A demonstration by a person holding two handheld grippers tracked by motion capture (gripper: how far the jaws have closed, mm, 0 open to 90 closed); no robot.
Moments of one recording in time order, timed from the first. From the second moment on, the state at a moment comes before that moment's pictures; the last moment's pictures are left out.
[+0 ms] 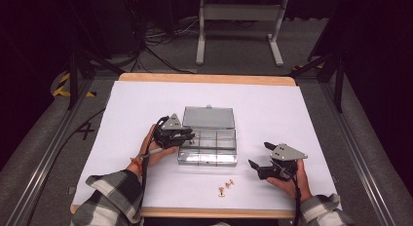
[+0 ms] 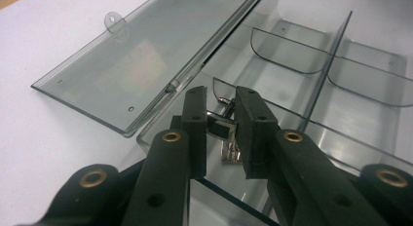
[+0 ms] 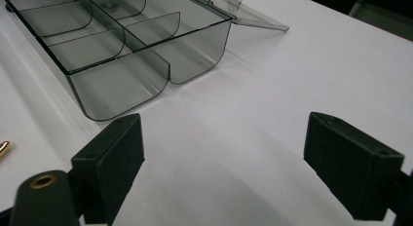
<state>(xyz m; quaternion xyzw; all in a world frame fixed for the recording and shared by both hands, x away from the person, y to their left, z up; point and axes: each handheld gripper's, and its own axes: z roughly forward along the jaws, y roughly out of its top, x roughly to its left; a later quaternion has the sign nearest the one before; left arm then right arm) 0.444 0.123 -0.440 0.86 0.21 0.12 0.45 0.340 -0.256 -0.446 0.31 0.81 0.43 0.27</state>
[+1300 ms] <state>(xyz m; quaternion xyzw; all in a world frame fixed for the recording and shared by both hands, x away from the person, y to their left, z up) 0.351 0.220 -0.436 0.83 0.21 0.19 0.47 0.319 -0.243 -0.437 0.27 0.84 0.44 0.19</state>
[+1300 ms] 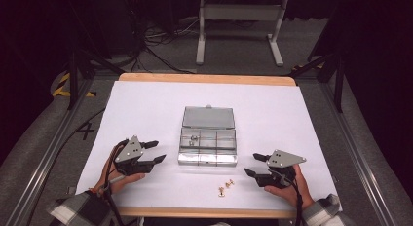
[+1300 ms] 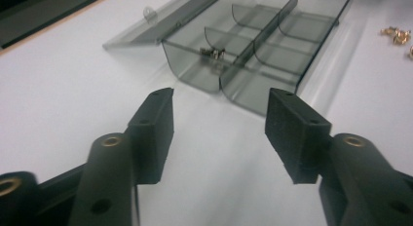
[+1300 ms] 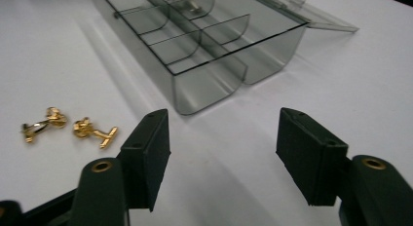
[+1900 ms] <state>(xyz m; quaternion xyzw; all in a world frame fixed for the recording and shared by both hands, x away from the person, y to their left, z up) 0.343 0.240 -0.457 0.82 0.26 0.16 0.48 0.301 -0.194 -0.450 0.17 0.88 0.42 0.12</state>
